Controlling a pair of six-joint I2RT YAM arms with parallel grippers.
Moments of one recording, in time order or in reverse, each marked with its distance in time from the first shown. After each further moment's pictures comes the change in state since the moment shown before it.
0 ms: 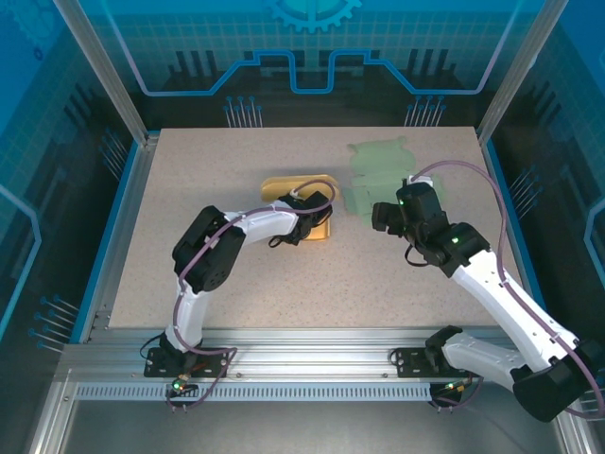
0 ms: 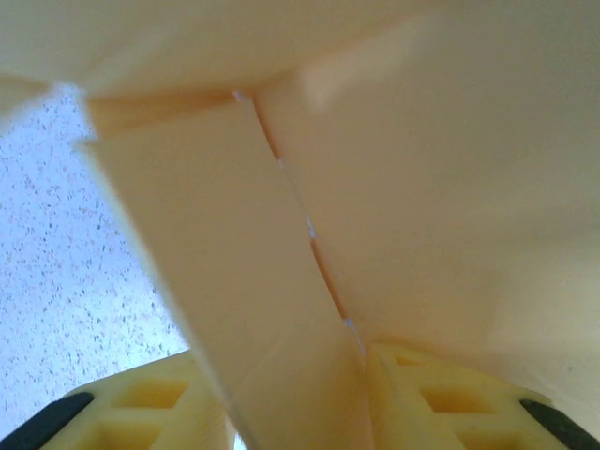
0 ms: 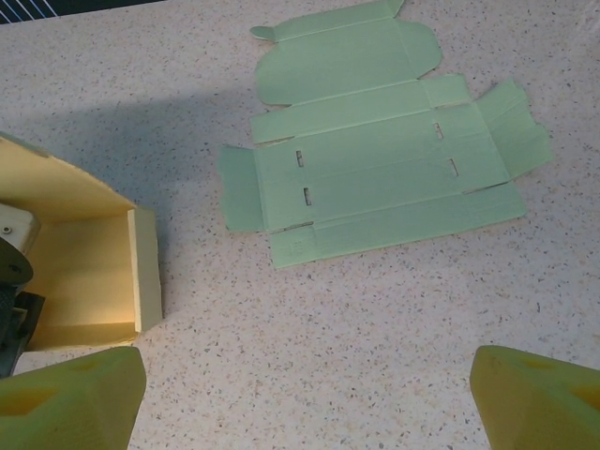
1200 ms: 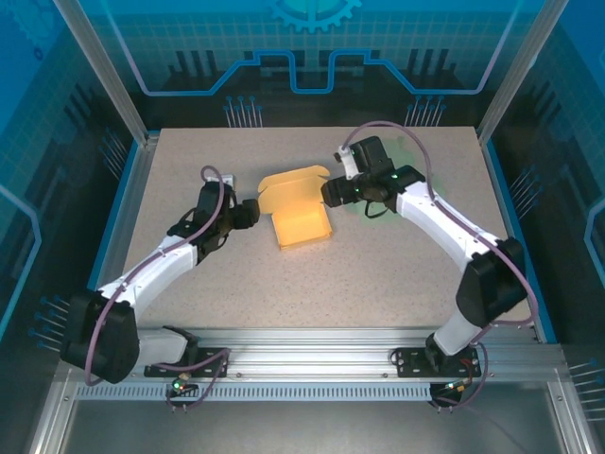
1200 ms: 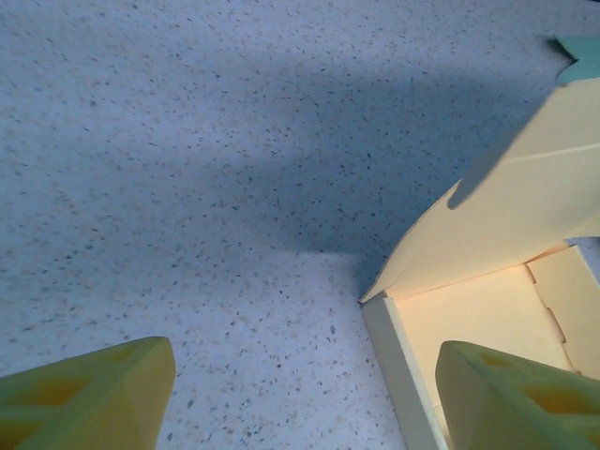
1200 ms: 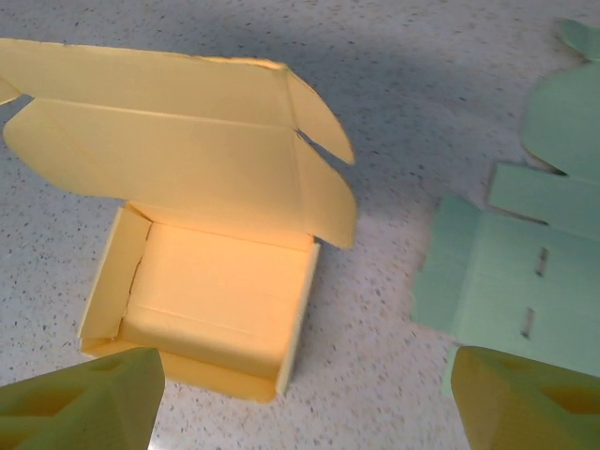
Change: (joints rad) left arm 0.397 -0.806 -0.666 0.646 0.565 0.015; right arm -0.018 0.625 0.413 0.119 -0.424 -0.380
